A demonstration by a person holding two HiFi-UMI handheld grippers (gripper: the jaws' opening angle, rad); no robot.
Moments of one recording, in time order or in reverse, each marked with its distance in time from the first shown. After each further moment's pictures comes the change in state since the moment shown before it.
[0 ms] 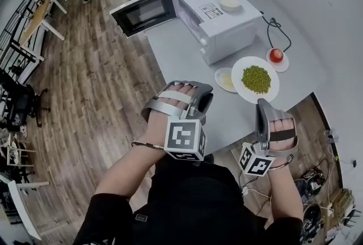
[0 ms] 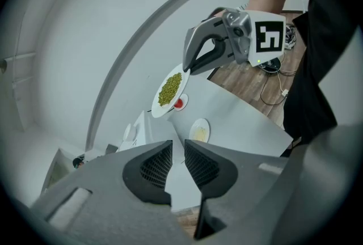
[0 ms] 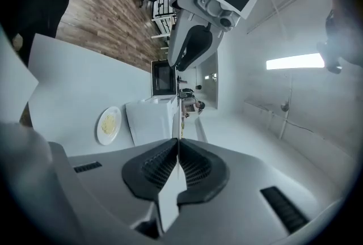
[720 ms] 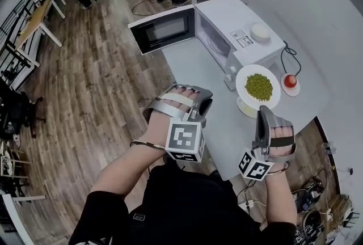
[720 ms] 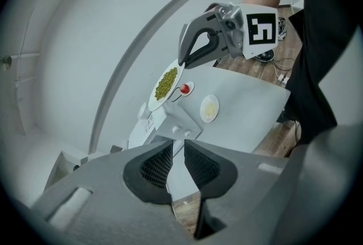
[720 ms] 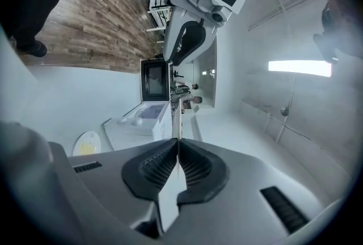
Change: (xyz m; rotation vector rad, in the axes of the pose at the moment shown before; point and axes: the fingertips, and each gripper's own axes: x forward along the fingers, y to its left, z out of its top) left arm -0.018 0.068 -0.154 0.057 -0.046 0.016; right arm 0.087 -0.028 0.129 -0.008 0.068 -0.042
